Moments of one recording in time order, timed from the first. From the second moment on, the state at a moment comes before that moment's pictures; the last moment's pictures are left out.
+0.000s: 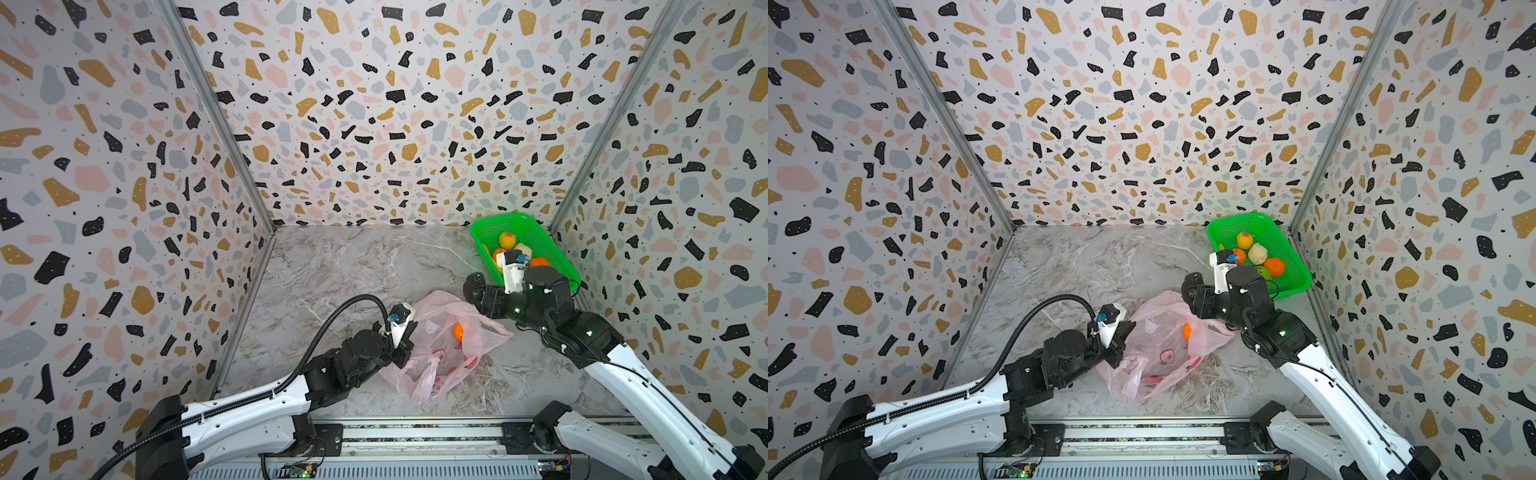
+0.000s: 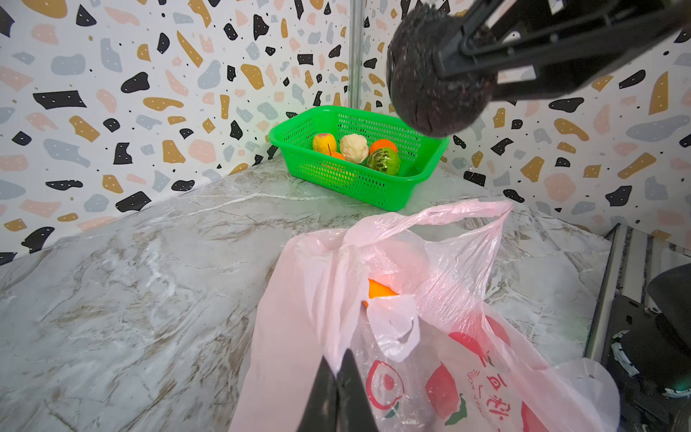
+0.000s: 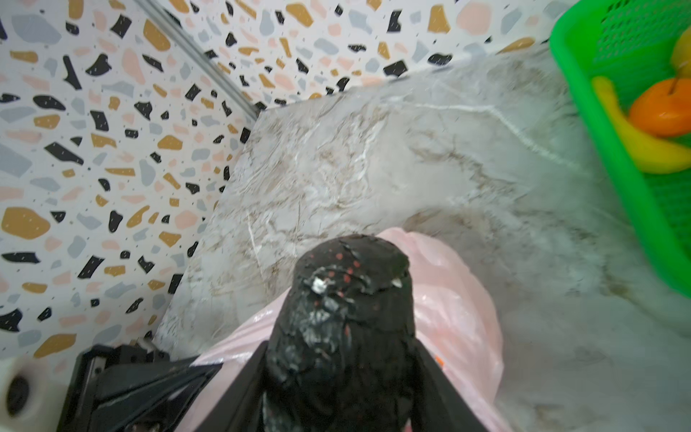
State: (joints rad) left arm -1.09 0.93 0.57 0.10 -0.28 -0.11; right arm 0.54 0.94 1.07 -0.62 -0.12 0.50
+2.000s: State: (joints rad) left arm -1.09 0.86 0.57 0.07 -0.24 -0.07; right arm -0.03 1.82 1.28 -0.20 -0.12 0.22
